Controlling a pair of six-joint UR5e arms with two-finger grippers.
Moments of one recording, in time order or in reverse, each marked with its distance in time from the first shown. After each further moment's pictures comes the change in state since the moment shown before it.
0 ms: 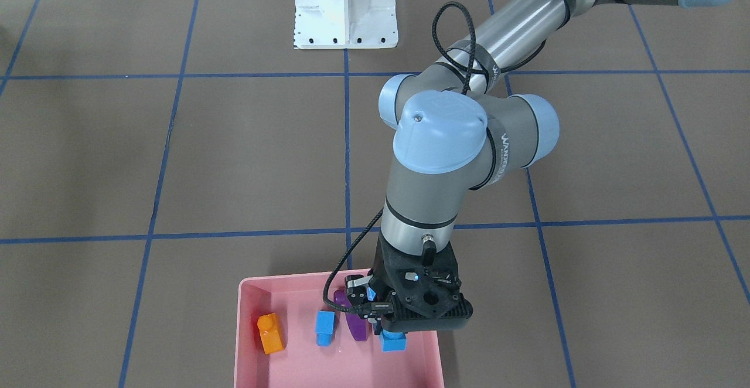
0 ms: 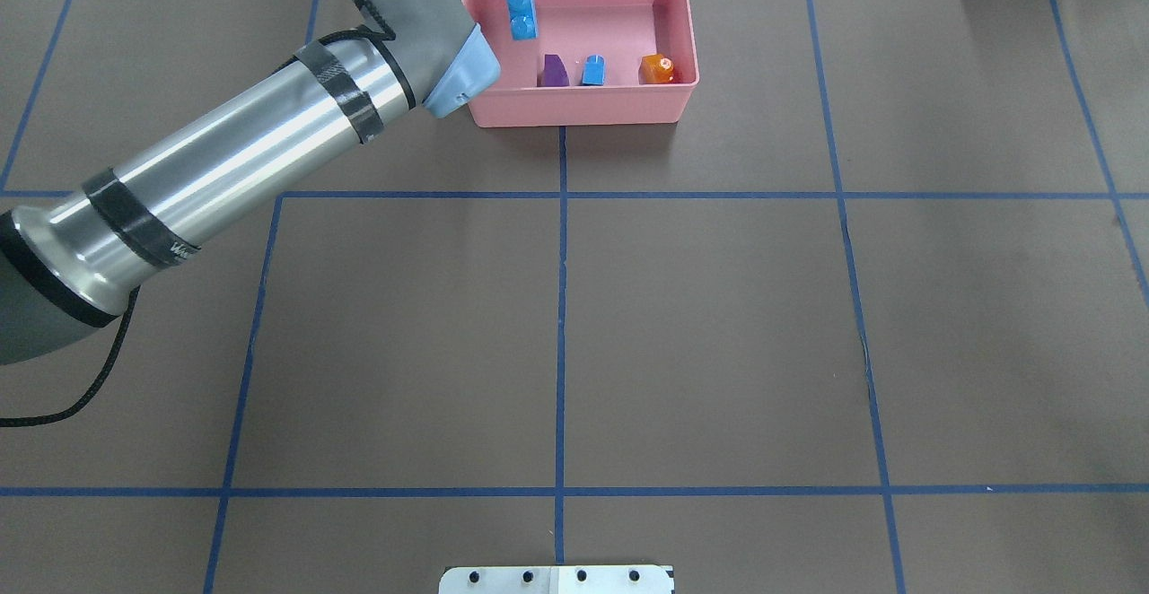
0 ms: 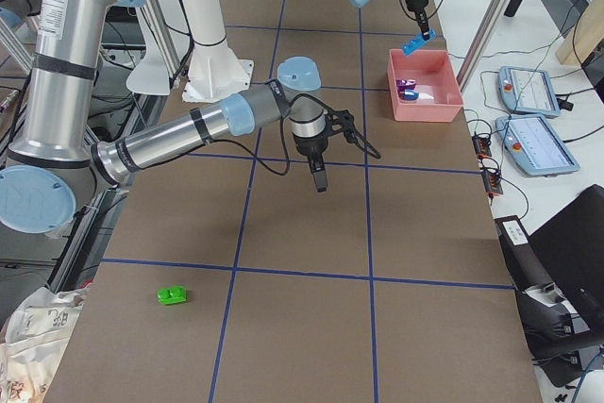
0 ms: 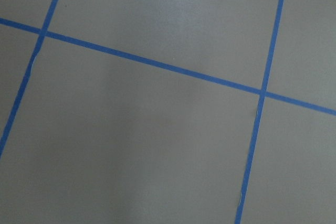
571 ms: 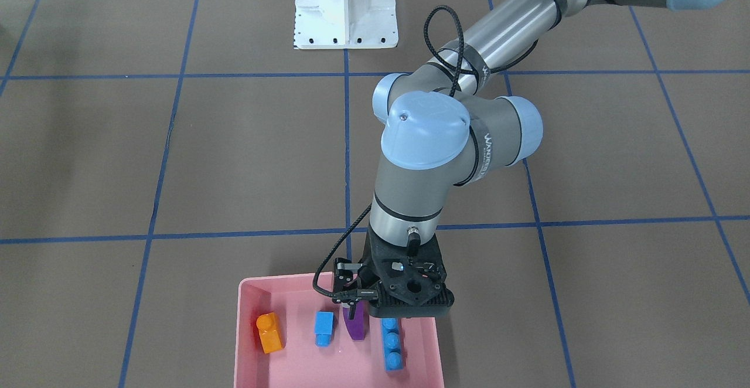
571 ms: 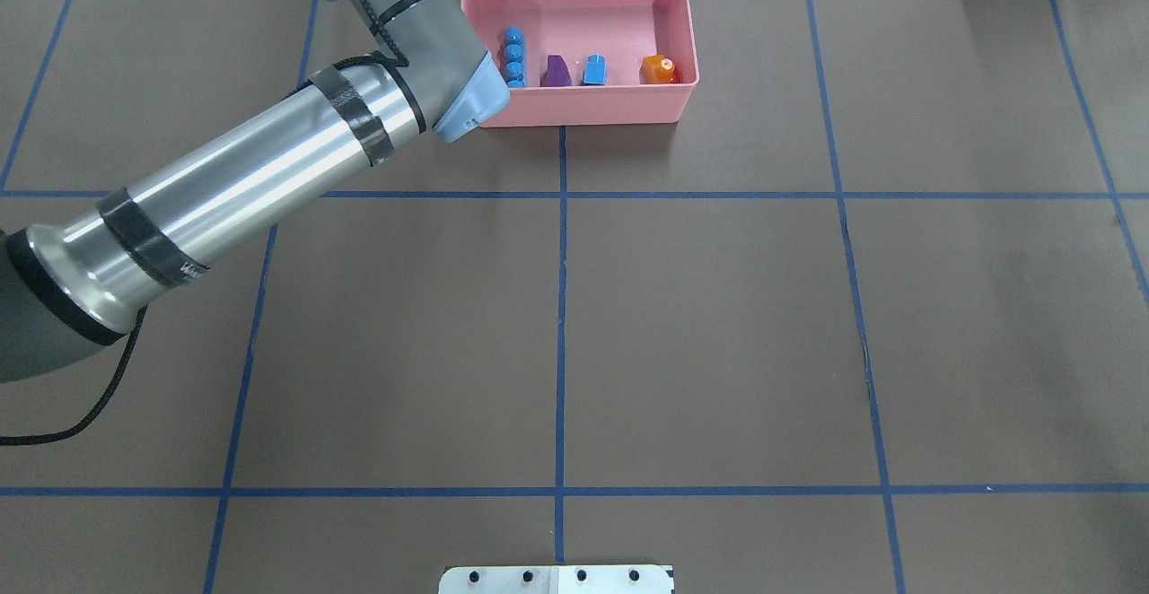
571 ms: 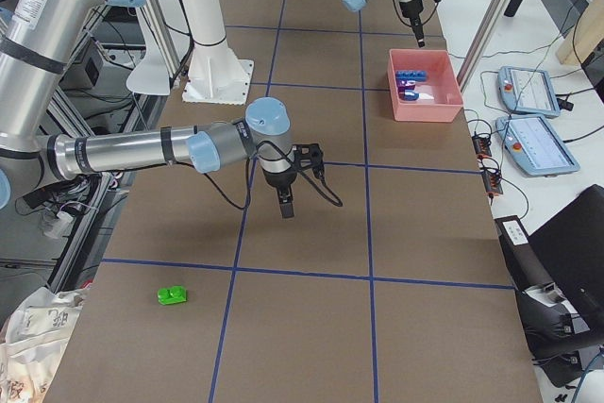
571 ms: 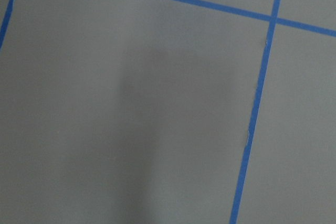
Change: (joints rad) left arm 0.024 0.053 -0.088 0.000 -0.022 0.011; right arm 0.004 -0.221 -0.045 0.212 0.086 0.009
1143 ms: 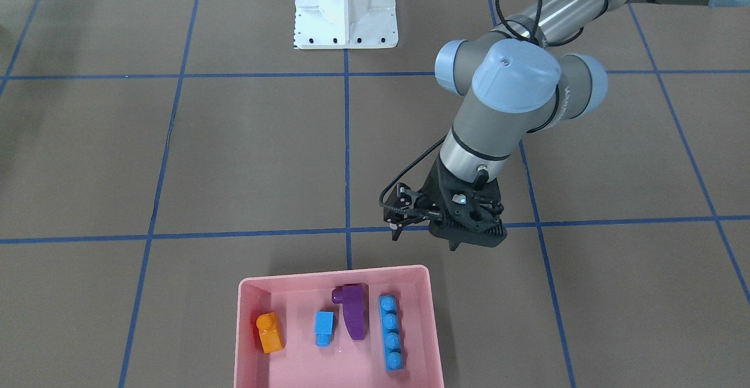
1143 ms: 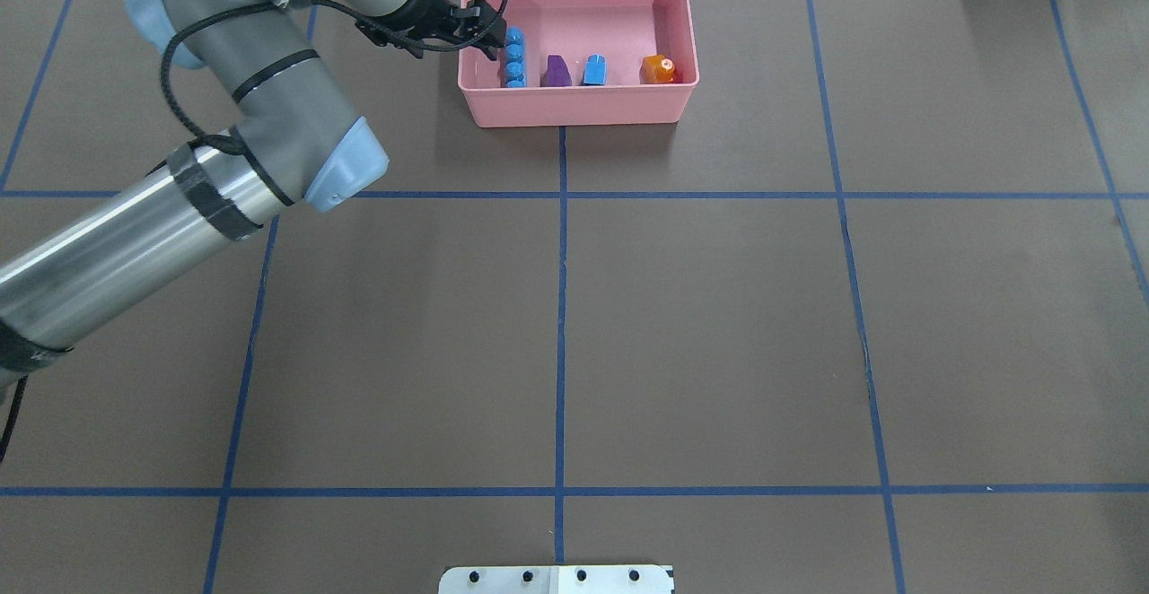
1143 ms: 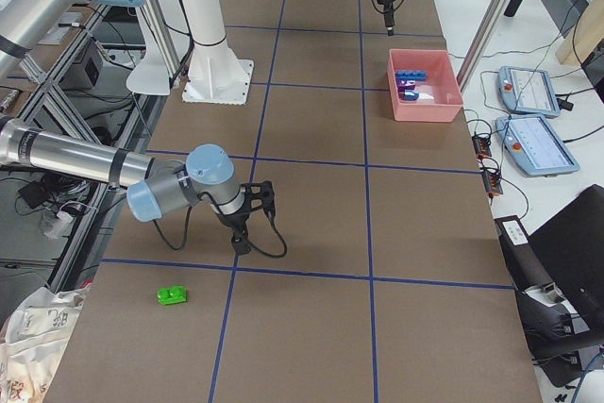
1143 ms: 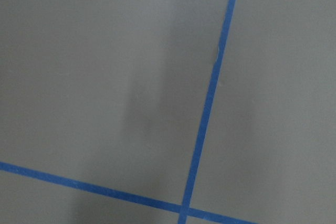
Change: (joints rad) left arm -0.015 0.344 -0.456 0.146 -0.194 0.191; right arm 0.008 -0.255 -0.201 0.496 0.023 0.007
